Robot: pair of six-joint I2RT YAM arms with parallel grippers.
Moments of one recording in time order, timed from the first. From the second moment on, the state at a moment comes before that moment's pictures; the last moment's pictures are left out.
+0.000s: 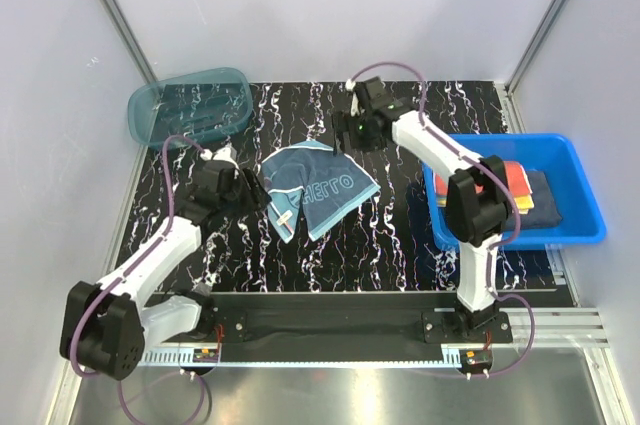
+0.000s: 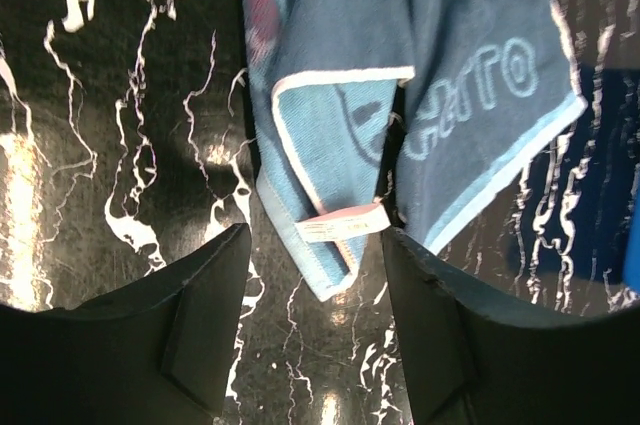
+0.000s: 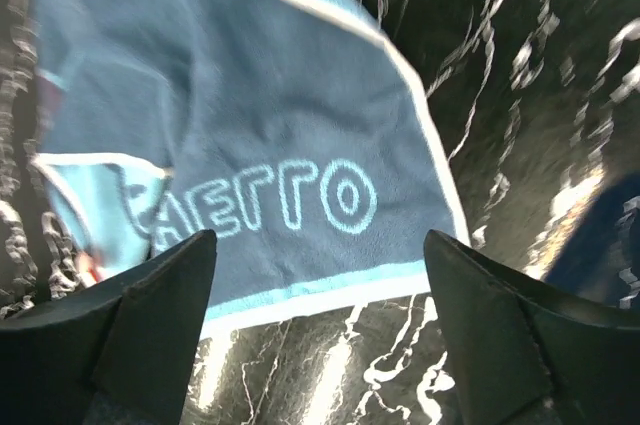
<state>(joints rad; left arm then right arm) -0.33 1.09 0.66 -0.31 0.04 -0.63 0.48 2.00 1.76 -0.68 -0.12 0.27</state>
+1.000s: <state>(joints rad) -0.34 1.58 0.91 -0.30 -0.01 -0.59 0.49 1.90 1.37 -0.60 0.09 0.37</state>
